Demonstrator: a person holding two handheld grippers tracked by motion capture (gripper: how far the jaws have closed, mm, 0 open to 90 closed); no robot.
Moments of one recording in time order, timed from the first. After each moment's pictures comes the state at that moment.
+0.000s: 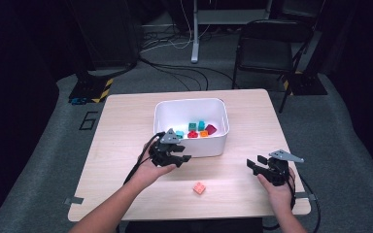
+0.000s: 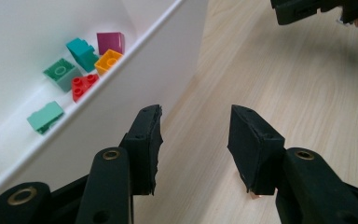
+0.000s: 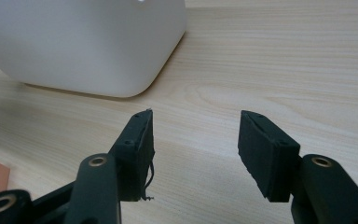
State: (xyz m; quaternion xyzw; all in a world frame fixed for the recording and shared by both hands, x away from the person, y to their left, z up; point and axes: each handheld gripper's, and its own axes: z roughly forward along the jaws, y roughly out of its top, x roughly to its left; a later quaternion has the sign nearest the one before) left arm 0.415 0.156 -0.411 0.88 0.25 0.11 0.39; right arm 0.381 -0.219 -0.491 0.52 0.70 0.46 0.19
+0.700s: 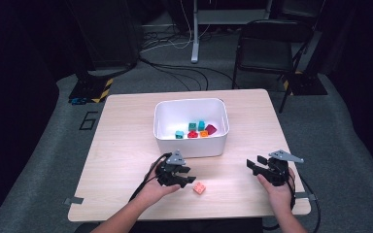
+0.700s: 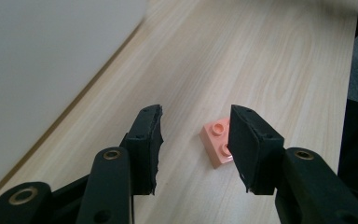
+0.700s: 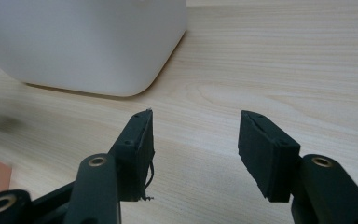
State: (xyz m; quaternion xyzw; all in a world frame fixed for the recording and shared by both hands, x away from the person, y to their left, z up) left arm 0.388 0.145 -0.470 0.89 0.24 0.05 0.39; right arm 0.381 -0.219 -0.492 0.52 0.70 0.46 0.19
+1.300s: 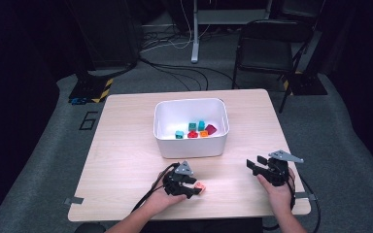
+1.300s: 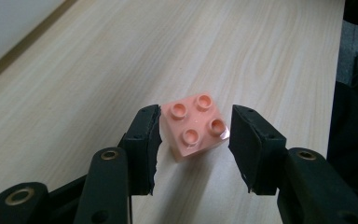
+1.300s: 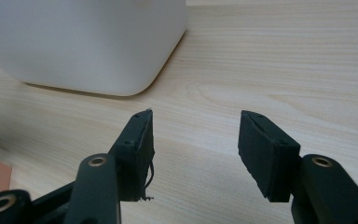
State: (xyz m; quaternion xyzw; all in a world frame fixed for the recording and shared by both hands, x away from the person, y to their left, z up) left arm 0.375 0.124 -0.501 0.90 0.23 0.01 0.37; right arm 0.381 -0.218 -0.492 0.52 0.70 0.46 0.19
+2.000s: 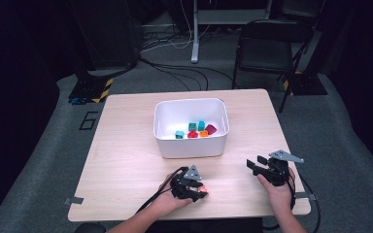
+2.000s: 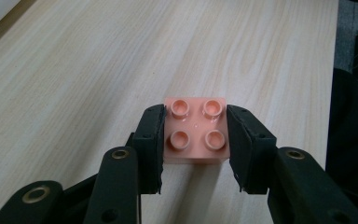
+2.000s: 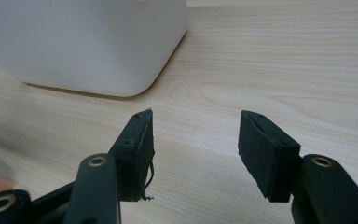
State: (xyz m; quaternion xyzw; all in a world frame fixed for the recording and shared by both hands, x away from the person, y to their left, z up) left arm 0.370 0.106 -0.505 0.91 0.20 0.02 0.36; right arm 0.381 -0.219 -0.492 0.52 0.70 0.46 0.19
